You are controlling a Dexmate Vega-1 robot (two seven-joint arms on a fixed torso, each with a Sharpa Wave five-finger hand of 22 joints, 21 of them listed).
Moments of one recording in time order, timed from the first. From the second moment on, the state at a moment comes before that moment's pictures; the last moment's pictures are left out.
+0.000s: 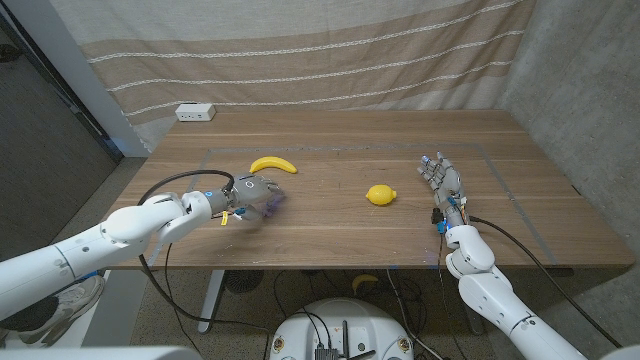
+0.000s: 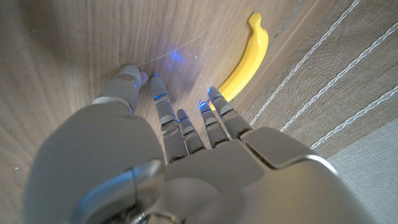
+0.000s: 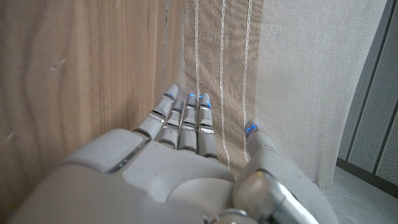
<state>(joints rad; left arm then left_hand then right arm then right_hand) 1.00 1.21 0.55 -1.90 1.00 -0.12 -0.04 0.92 -0.02 0.38 -0.16 0.18 0.83 -0.08 0.41 0.19 0.34 -0.21 0.20 0.18 0.29 -0.04 0.19 0.17 0.36 -0.03 0.21 0.18 -1.18 -0.44 -0.29 -1.53 0.63 0.47 -0.21 0.31 0.17 0.48 -0.10 0.20 0.56 0.16 0.21 0.19 0.46 0.13 0.23 0.22 0.22 0.04 0.29 0.35 0.34 0.06 0.37 0.18</state>
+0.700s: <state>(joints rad) 1.02 1.20 0.55 -1.89 0.99 -0.09 0.02 1.01 0.07 0.38 -0.16 0.18 0.99 0.00 0.43 0.23 0.42 -0.21 0.20 0.18 0.33 -0.04 0.19 0.17 0.39 -0.04 0.22 0.19 -1.17 -0.44 -0.29 -1.53 0.63 0.47 -0.21 0.31 0.17 0.48 -0.10 0.20 0.56 0.16 0.21 0.19 0.46 0.13 0.23 0.22 0.22 0.04 0.29 0.35 0.34 0.06 0.37 0.18</state>
